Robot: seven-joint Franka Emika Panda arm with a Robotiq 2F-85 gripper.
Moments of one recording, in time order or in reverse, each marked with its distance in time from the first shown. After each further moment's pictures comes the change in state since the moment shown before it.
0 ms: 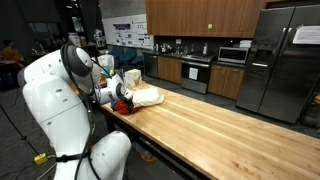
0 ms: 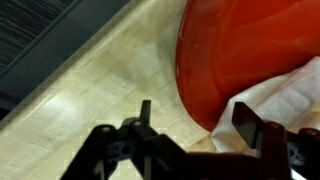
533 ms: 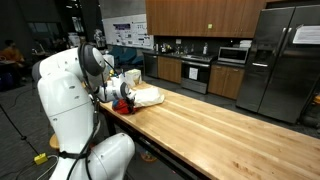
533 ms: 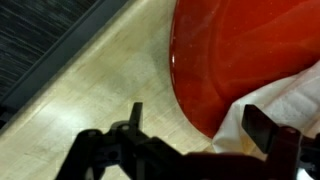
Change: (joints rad) arm -0.252 -0.065 0.228 0.042 -0.077 -0.027 0.051
